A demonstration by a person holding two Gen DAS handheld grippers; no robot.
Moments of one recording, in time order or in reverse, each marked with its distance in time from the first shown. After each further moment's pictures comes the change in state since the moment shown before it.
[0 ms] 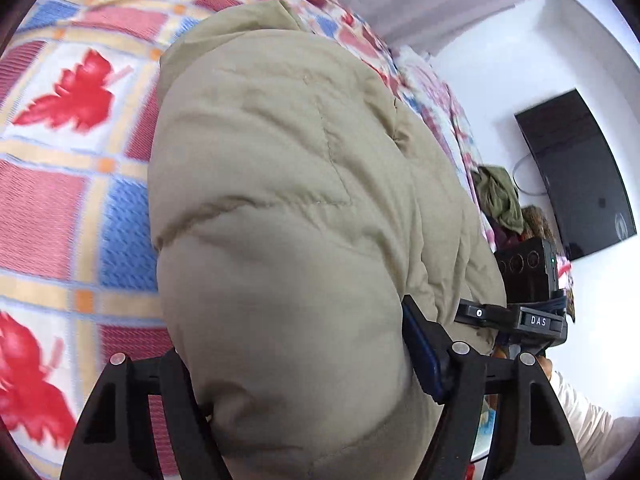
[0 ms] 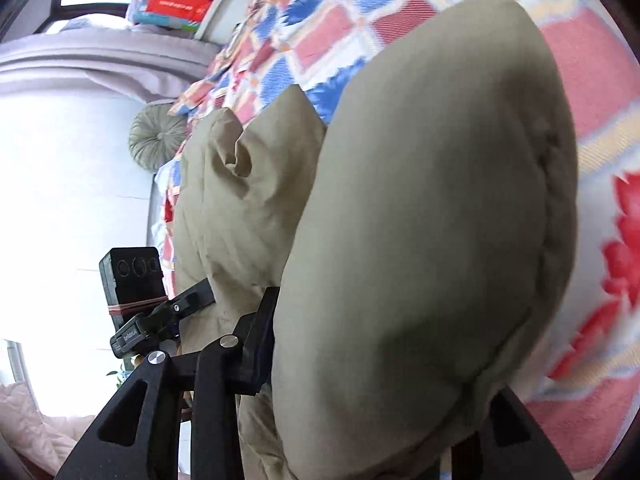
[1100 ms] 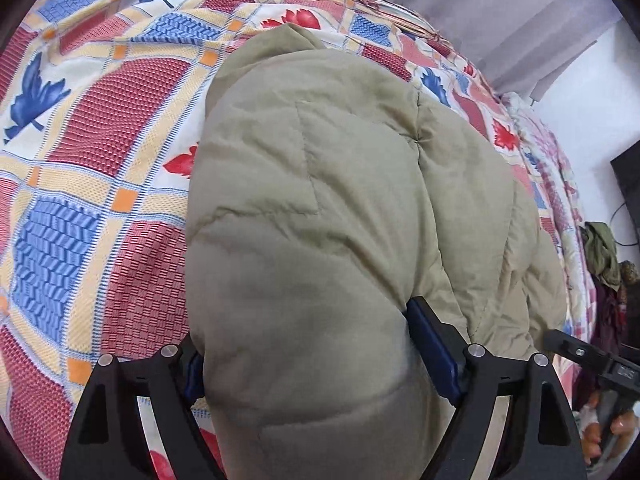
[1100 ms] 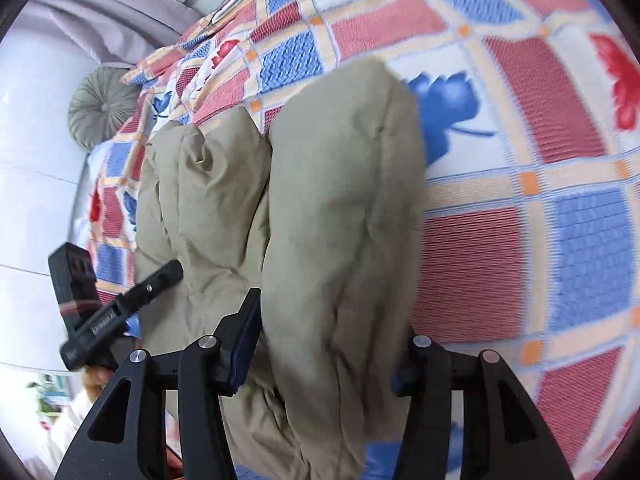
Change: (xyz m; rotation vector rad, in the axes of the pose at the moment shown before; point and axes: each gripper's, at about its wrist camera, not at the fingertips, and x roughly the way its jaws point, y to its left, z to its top) left arm -0.041 0.154 0.036 -0.061 -0.126 0.375; right arm 0.111 0.057 0.034 -0.140 -0.067 -0.411
